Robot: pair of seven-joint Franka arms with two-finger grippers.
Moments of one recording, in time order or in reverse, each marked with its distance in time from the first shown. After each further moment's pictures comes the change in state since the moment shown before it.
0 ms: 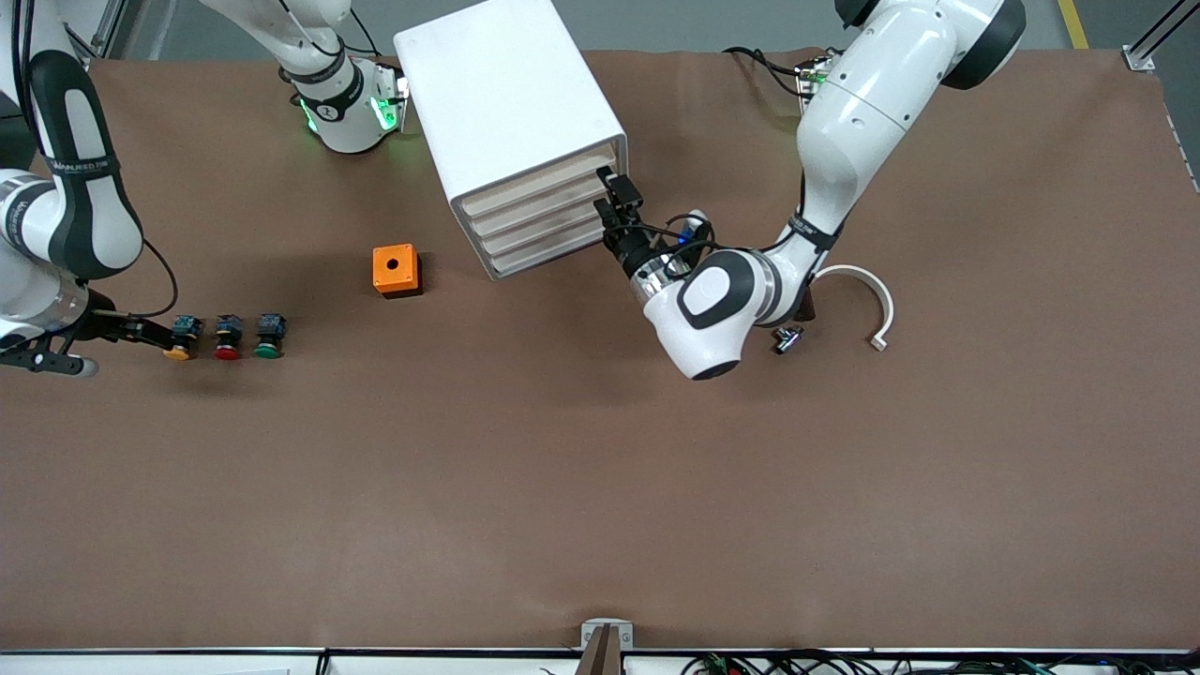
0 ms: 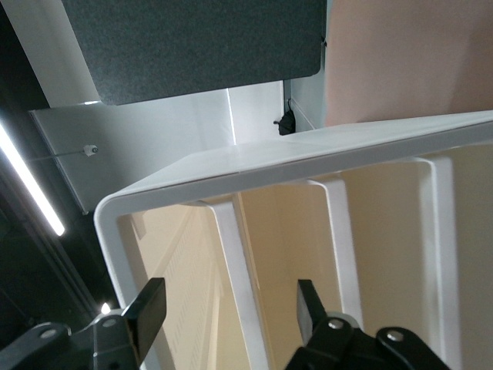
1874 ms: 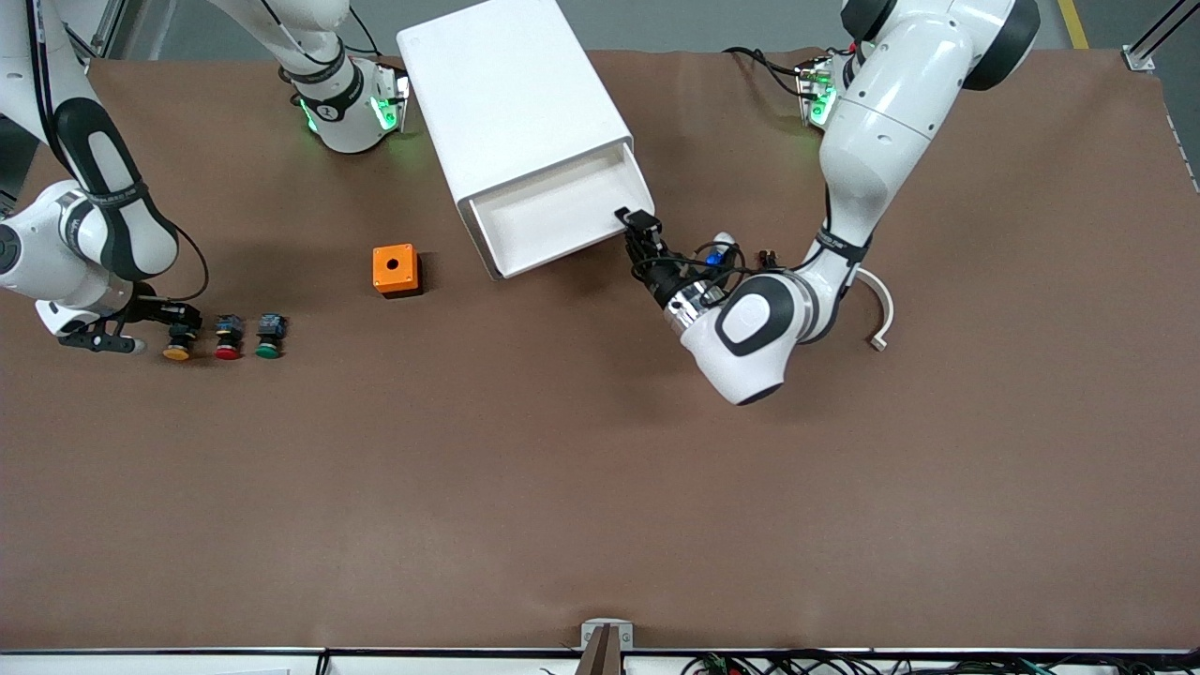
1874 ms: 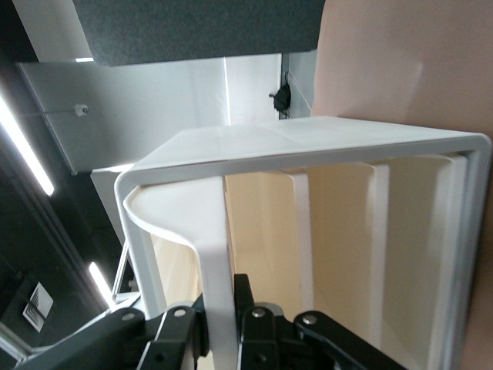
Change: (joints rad) left arm 0.053 0.008 0.103 0.011 -0.037 -0.028 -0.032; right arm -0.077 0.109 0.004 -0.121 0.021 0.154 -0.111
